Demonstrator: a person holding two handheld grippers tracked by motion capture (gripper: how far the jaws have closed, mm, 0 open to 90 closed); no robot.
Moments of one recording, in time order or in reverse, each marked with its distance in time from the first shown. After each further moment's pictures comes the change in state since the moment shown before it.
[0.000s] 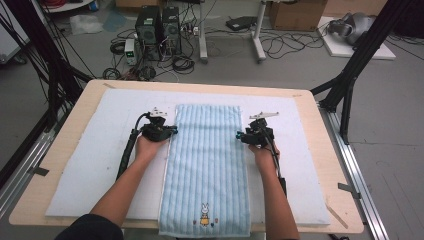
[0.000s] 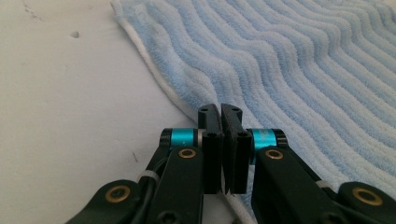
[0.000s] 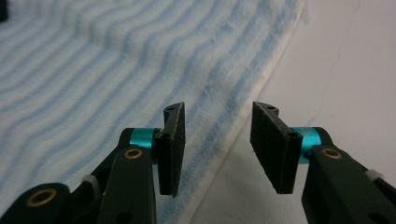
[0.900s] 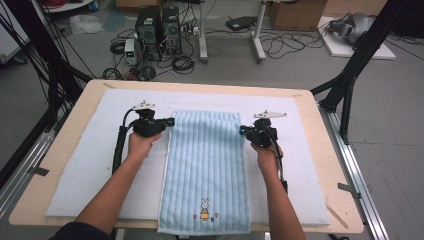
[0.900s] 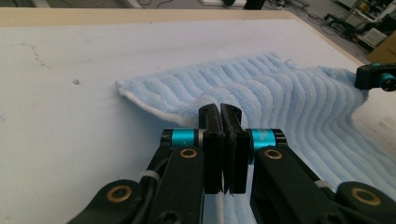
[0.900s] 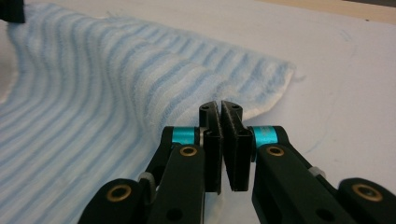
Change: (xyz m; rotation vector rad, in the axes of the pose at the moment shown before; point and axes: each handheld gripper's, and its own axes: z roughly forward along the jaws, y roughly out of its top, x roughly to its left) left arm -0.004 0.016 -0.048 -0.150 -0.128 -0.087; right arm 0.010 0.002 -0.034 -0.150 0.082 -0.007
